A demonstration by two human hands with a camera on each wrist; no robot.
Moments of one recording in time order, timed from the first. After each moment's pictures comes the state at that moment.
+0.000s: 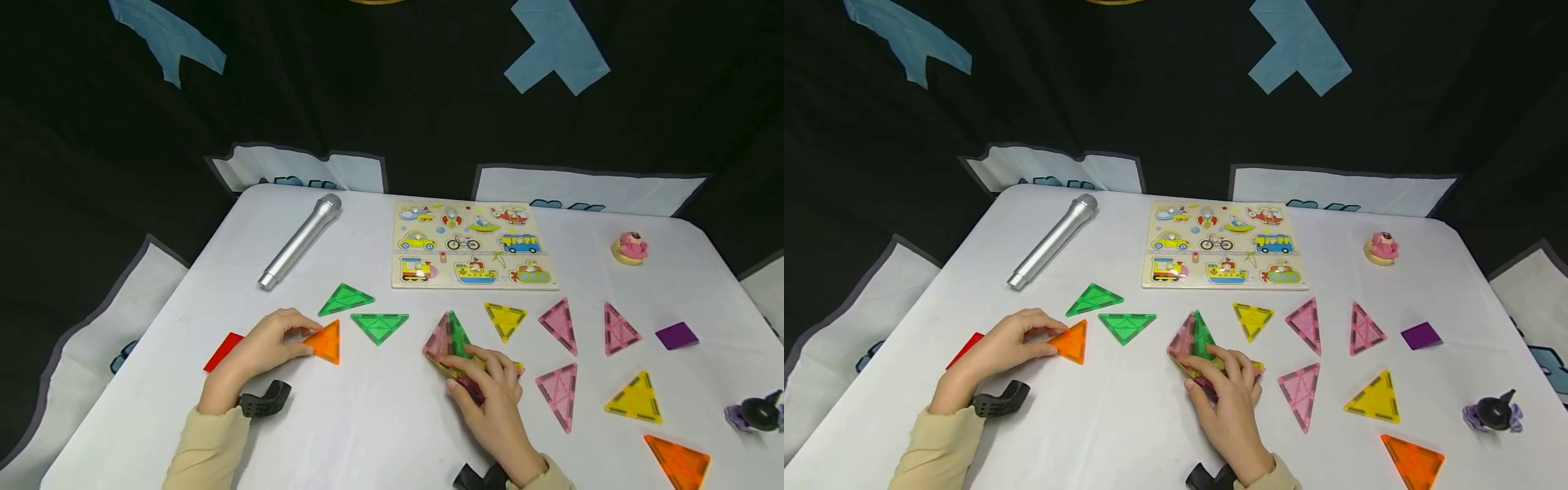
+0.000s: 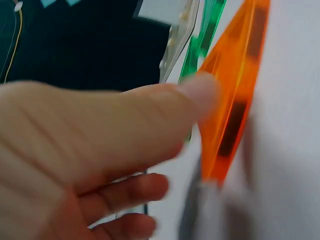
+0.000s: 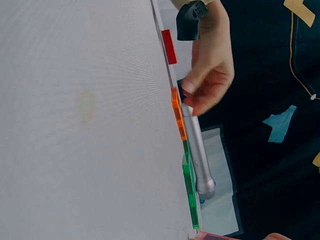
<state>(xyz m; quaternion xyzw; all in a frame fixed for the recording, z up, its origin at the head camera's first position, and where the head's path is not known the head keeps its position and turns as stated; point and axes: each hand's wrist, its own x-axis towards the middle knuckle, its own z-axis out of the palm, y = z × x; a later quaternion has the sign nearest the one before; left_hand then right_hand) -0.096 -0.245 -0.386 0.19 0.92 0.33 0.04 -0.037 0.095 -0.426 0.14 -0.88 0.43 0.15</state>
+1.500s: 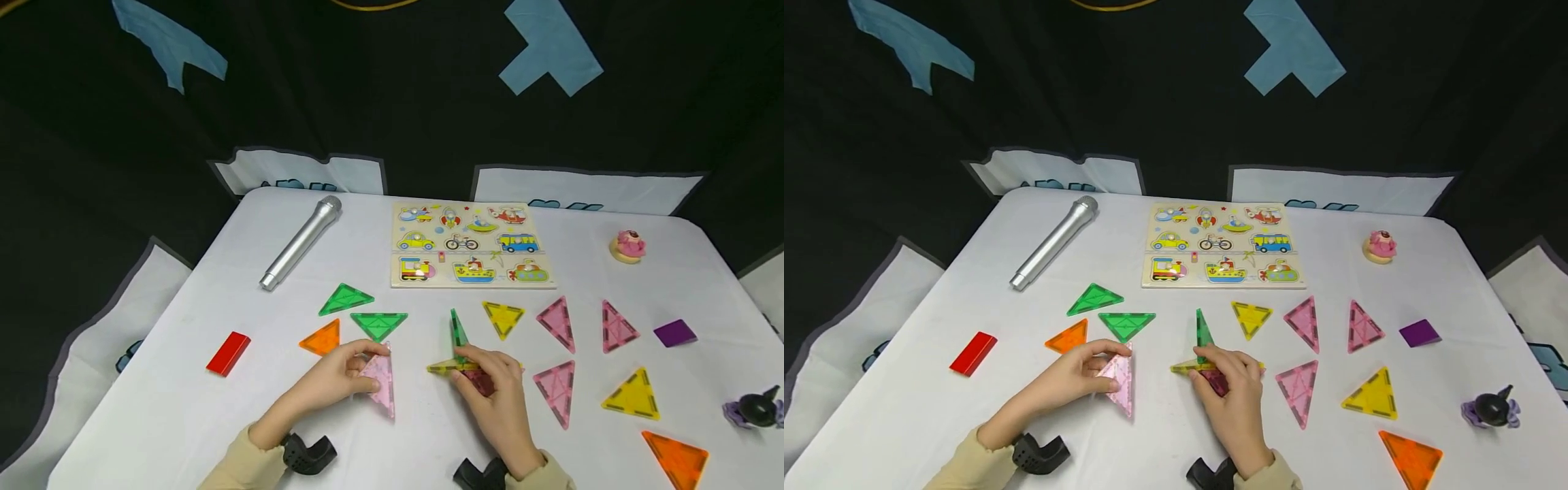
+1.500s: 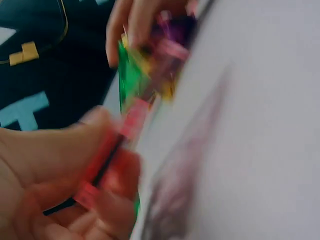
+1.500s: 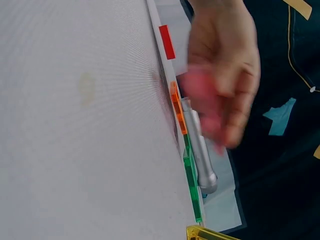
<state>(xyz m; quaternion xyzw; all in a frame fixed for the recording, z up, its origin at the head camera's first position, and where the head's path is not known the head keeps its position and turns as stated) -0.064 -0.153 -0.392 0.15 0.79 0.56 0.21 -0.042 0.101 -0.424 0.11 -0.84 0.50 0.17</state>
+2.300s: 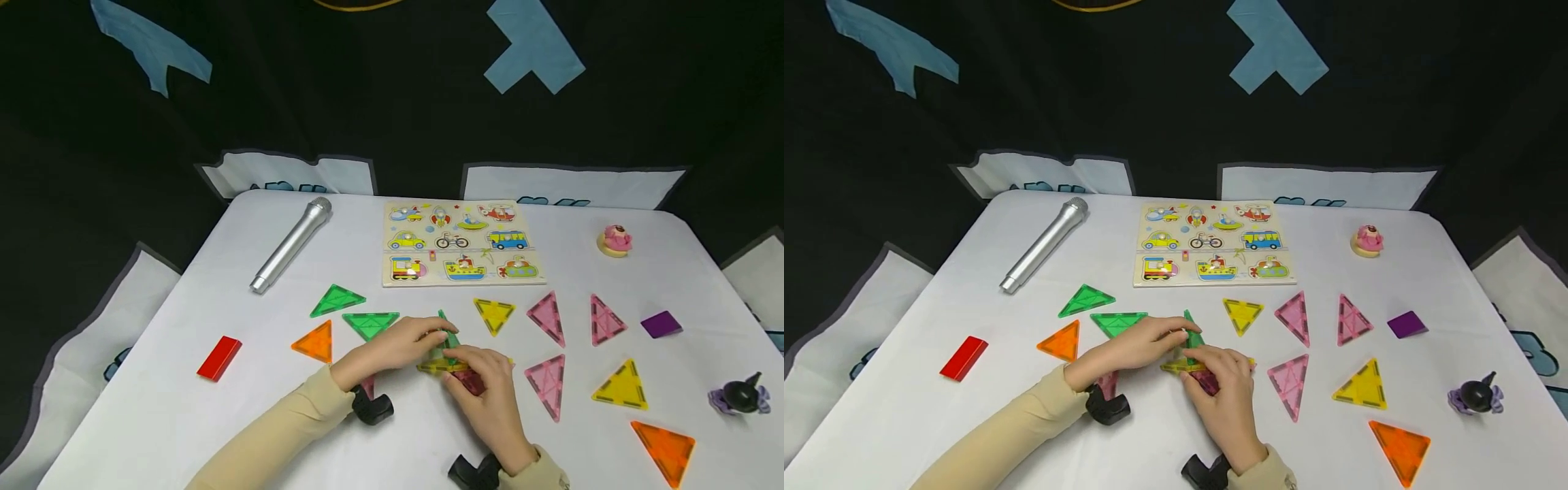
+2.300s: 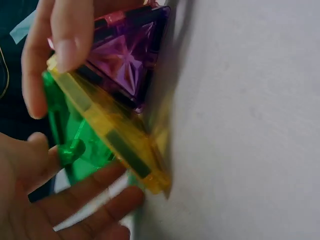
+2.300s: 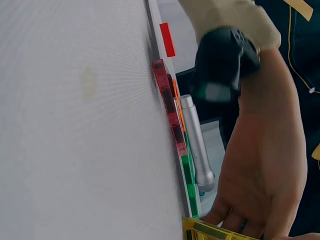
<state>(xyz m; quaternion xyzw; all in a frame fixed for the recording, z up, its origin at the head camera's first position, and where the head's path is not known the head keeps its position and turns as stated) -0.122 -0.064 -0.387 0.29 0.87 0.36 0.17 -0.041 0.102 -0.424 0.13 -0.85 0.48 0.18</state>
